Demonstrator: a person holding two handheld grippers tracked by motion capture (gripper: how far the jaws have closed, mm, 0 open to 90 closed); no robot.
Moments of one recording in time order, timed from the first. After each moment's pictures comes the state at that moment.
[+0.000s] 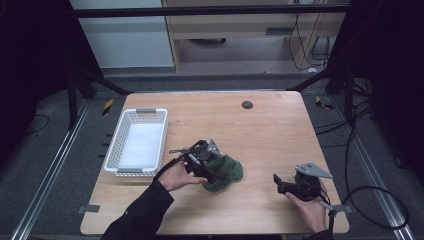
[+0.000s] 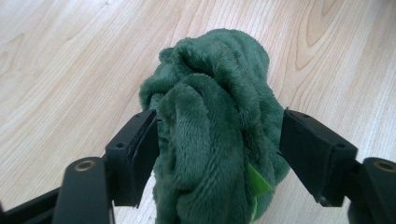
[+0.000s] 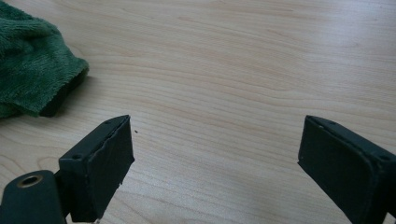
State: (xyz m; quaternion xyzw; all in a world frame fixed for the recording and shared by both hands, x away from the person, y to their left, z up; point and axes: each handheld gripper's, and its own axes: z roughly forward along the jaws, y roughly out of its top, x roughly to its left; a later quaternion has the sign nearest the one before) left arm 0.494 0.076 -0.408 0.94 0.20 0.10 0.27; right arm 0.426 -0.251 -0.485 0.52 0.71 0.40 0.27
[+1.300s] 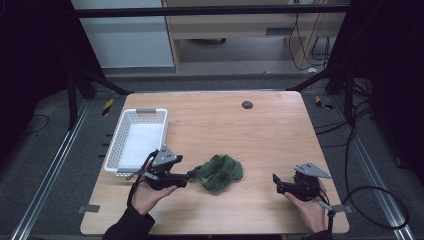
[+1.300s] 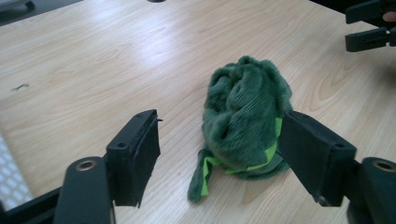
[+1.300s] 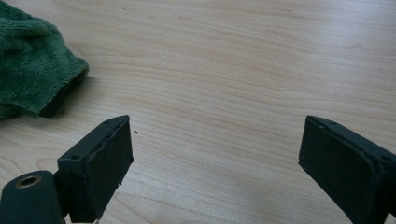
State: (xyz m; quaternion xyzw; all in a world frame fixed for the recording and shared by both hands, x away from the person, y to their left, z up) left arm 0.446 0.178 -0.414 0.82 0.34 0.16 0.44; right arm 0.427 -0.249 -0.486 0.52 0.71 0.40 0.27
